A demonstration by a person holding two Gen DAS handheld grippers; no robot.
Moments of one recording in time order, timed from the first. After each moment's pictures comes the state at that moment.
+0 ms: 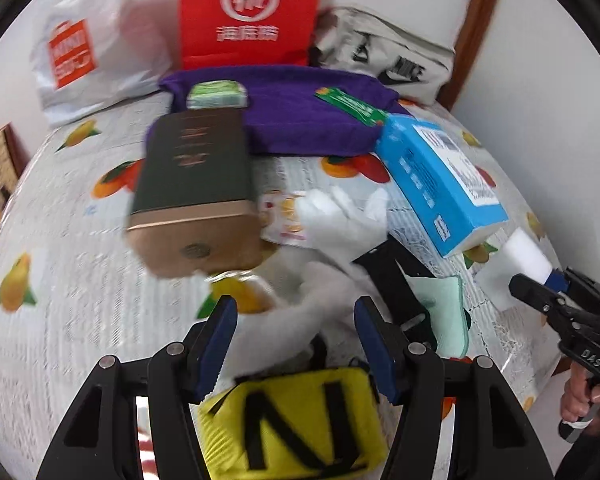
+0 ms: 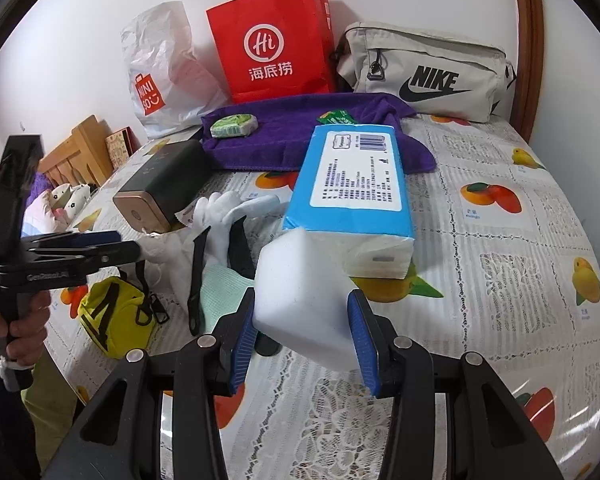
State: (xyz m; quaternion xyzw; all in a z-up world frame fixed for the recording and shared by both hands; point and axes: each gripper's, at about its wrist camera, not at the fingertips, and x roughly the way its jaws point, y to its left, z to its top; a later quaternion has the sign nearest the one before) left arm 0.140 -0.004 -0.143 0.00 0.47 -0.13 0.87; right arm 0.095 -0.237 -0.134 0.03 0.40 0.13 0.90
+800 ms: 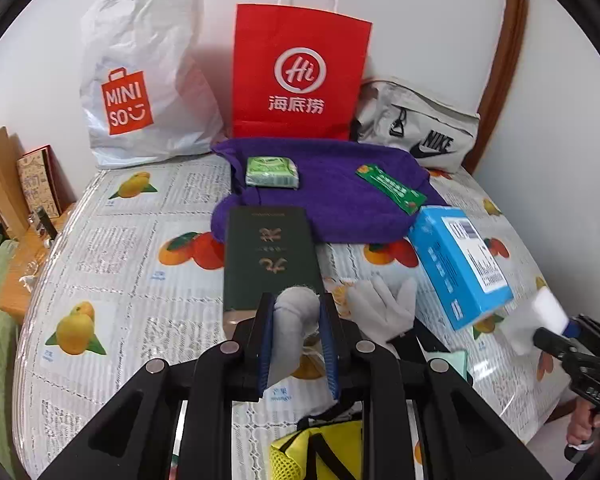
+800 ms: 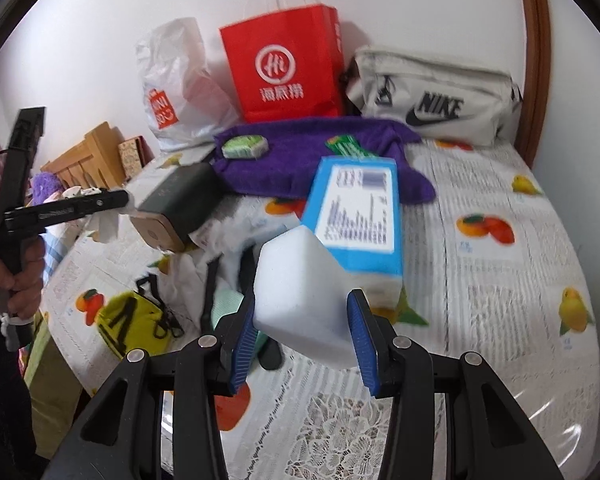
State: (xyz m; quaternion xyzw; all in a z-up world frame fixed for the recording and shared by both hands) left arm 0.152 0.046 -0.077 -0.04 0.40 -0.07 0.91; right arm 0.094 -0.243 -0.097 0.02 0.38 0.16 0.91
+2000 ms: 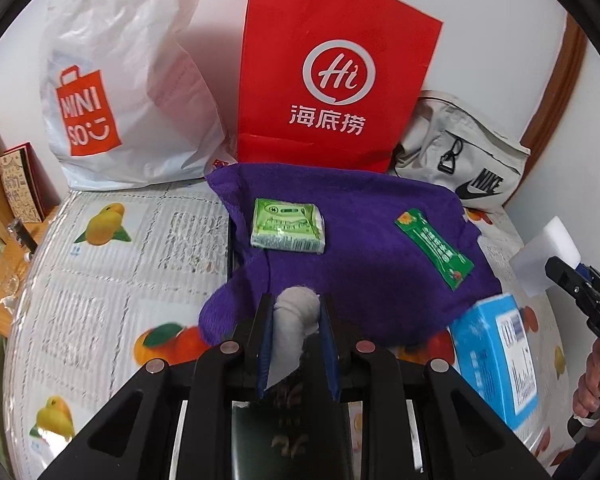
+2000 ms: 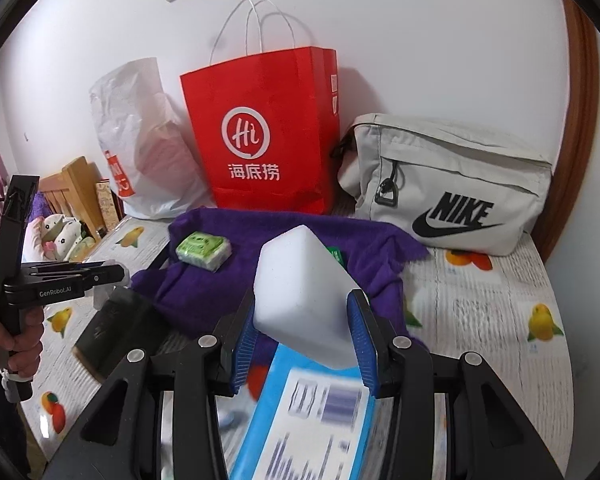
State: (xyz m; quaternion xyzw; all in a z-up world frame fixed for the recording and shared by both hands) left arm 0.297 0.047 -0.088 -0.07 0.44 -0.06 0.89; right arm 0.283 -0.235 -0.054 -0.01 0.33 0.16 0.93
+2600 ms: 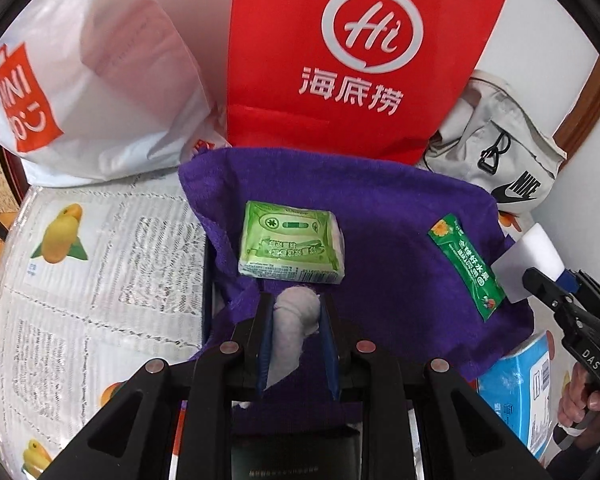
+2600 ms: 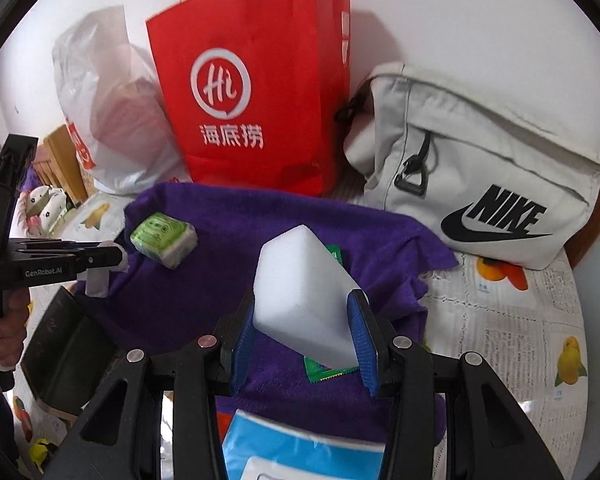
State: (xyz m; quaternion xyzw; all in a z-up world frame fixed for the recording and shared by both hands) left arm 0.372 0.038 -0.127 -0.08 0.50 -0.05 0.86; right arm 0.370 -0.214 -0.098 -0.04 0.39 0.16 0.91
